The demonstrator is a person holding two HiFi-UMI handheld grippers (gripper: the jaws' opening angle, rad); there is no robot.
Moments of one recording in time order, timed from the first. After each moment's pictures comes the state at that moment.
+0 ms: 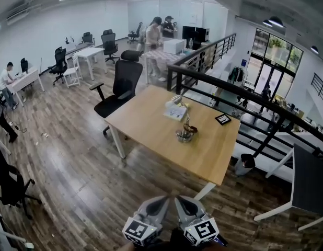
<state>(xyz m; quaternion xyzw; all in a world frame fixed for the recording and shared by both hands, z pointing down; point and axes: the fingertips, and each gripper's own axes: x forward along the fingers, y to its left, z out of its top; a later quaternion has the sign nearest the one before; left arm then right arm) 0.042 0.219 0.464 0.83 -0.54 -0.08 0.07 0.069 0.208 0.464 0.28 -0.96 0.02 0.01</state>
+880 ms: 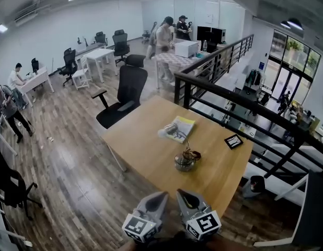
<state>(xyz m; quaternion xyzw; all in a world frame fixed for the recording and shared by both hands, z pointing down) 0.025 -0.058 0.448 0.79 -0.60 -0.08 0.06 0.054 -0.079 0.450 0.22 -0.97 0.02 0.00</state>
